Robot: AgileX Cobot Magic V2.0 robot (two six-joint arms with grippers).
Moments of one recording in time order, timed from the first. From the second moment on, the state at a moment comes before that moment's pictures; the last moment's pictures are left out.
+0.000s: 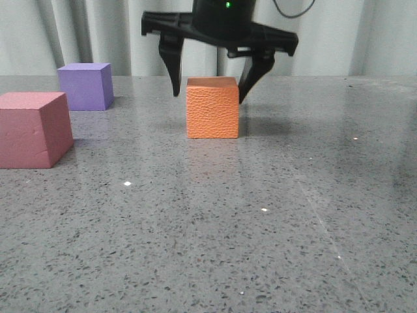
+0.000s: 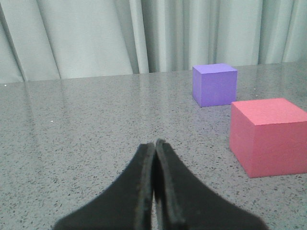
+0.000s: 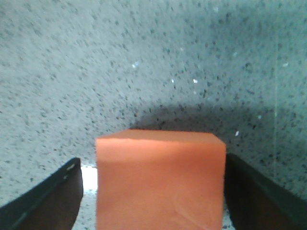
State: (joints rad) left arm -0.06 0.00 -0.01 0.10 0.09 -0.04; right arm 0.65 1.95 -1.78 -0.18 0.98 0.76
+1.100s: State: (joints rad) left arm -0.06 0.00 -0.01 0.10 0.09 -0.04; right arm 0.38 1.07 -1.11 -0.42 0.96 0.55
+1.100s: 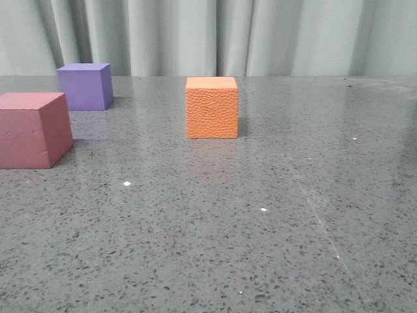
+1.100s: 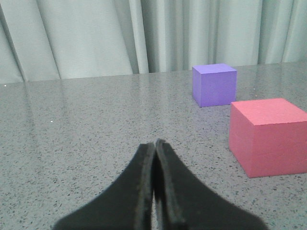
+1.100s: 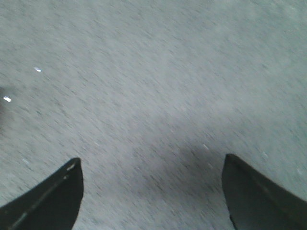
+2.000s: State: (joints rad) left arm -0.06 0.00 -0.01 0.10 0.09 -0.04; right arm 0.36 0.63 -0.76 -0.42 0.98 0.54
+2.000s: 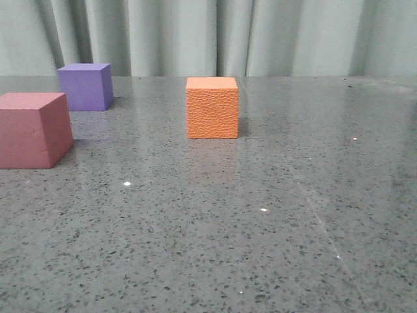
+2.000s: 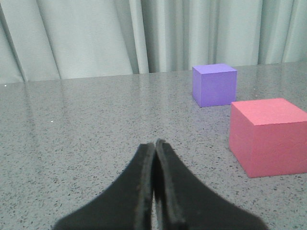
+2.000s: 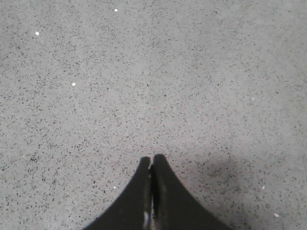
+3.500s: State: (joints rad) left arm -0.06 0.00 -0.01 0.10 0.09 -0.04; right arm 0.08 -0.01 -0.01 -0.05 0.27 0.12
